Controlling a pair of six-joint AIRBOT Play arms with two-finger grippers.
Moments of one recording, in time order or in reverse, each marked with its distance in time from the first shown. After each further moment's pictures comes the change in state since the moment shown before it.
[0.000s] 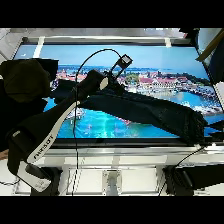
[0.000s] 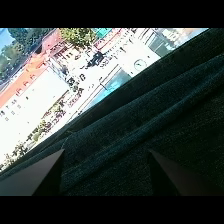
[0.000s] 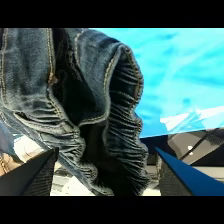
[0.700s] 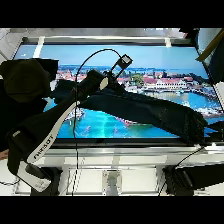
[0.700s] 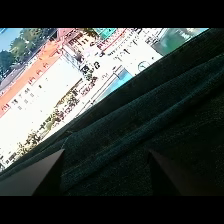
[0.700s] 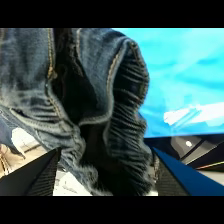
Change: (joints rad) left arm 0.000 0.000 0.000 0.000 0.000 0.000; right arm 0.029 -0.007 -0.024 0.003 0.001 -0.039
